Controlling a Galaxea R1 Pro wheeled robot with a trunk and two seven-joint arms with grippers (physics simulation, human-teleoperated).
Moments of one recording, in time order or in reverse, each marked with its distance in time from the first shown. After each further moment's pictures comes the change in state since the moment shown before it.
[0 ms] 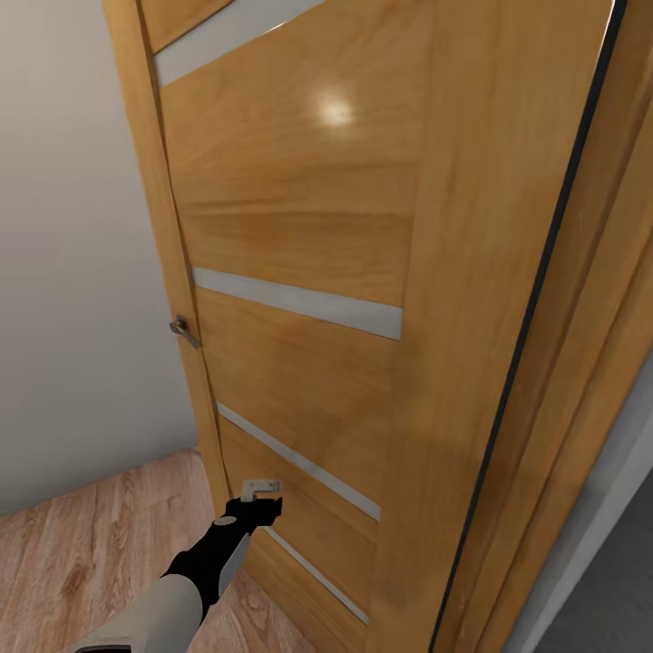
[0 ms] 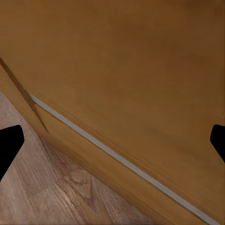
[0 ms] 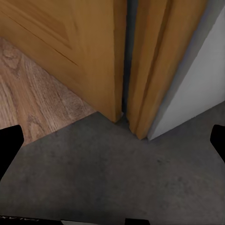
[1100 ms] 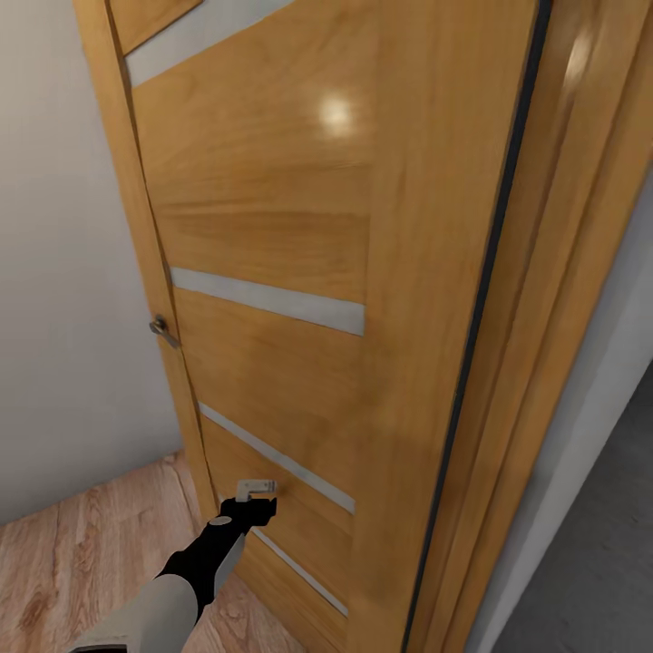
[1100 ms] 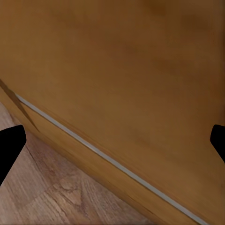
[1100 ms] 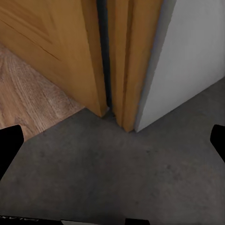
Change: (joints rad) left arm 0.000 0.015 0.005 0.000 -0.010 0.000 0.007; right arm 0.000 0.000 0.000 0.000 0.000 0.000 0.000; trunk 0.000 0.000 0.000
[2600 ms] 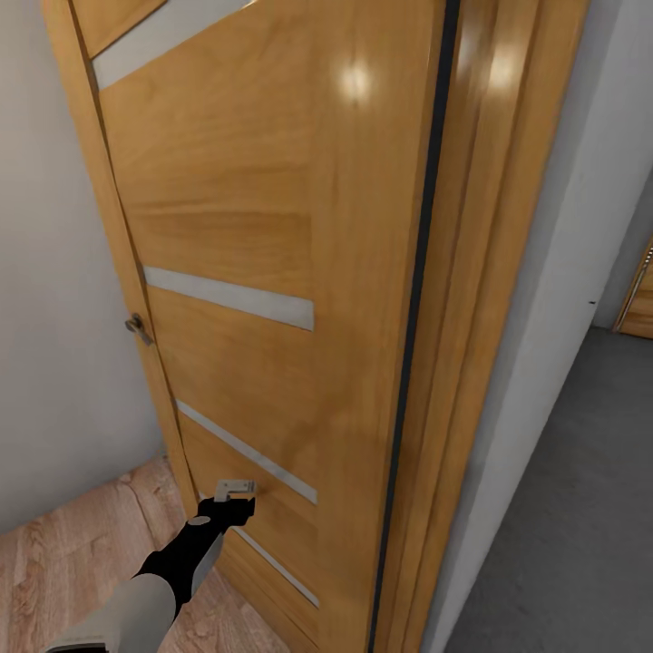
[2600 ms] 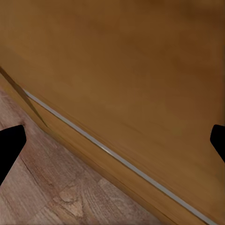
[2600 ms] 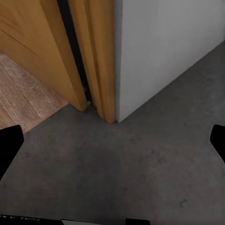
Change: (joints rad) left arm 0.000 0.075 0.000 0.000 0.000 0.000 0.000; right arm 0.000 0.000 0.001 0.000 0.003 0.000 0.001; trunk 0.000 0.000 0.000
